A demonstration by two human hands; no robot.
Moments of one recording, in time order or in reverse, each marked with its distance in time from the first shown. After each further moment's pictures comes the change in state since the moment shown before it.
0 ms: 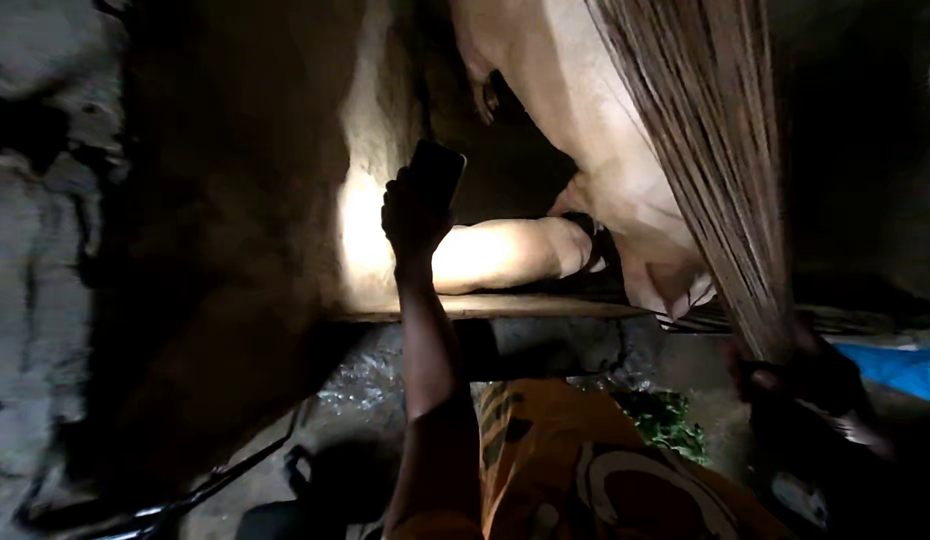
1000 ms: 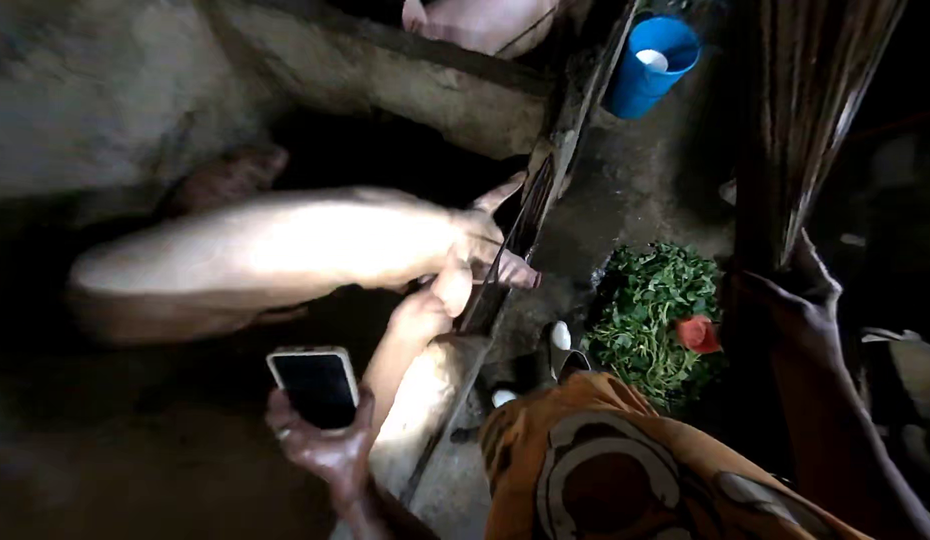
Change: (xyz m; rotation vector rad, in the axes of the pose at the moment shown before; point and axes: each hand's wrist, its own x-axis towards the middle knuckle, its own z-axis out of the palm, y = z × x) left_hand -0.219 0.215 0.053 -0.340 0.011 0.964; right_hand -0.306 0.124 -0.131 0.325 1.381 -0.158
